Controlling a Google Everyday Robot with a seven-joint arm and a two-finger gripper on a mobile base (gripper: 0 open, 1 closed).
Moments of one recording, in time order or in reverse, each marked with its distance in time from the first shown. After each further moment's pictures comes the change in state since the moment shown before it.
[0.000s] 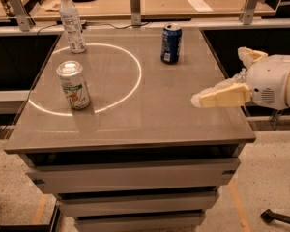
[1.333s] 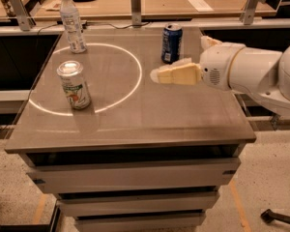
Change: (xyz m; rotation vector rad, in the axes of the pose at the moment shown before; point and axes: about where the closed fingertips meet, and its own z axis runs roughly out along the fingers) arm -0.047 0.012 0.084 -0.005 -0.139 0.106
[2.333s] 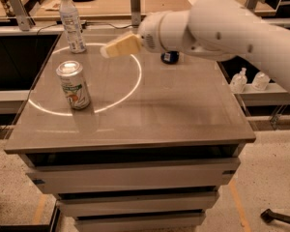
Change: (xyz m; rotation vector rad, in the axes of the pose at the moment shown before) arm -0.051 0.023 0.154 -0.102 0.055 -0.107
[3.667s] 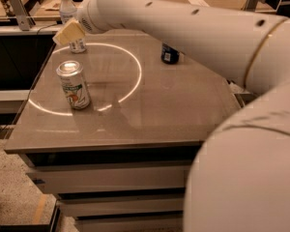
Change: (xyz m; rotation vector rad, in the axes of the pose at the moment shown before) arm -0.063 0.031 0.149 0.054 0.075 -0.199
